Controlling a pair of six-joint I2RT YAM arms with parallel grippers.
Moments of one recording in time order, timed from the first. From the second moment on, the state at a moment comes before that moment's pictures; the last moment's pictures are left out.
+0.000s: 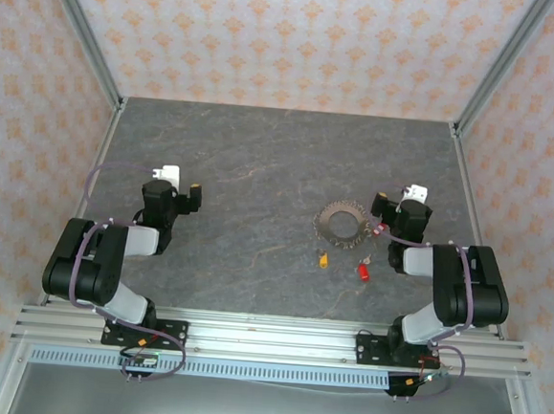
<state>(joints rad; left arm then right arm) -0.01 1.50 0.40 0.62 -0.16 -0.04 0.02 1.53 0.39 0.72 0.19 0.14</state>
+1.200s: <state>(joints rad) -0.01 1.47 0.42 0.56 -0.16 -0.05 0.03 1.48 0.37 0.70 0.19 0.14</state>
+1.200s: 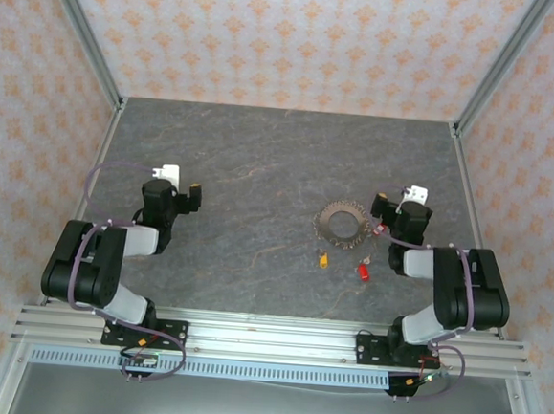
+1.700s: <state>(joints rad) 0.00 1.02 0.74 -0.08 -0.38 -0.45 -0.02 1.24 0.79 -0.28 0.17 0.52</state>
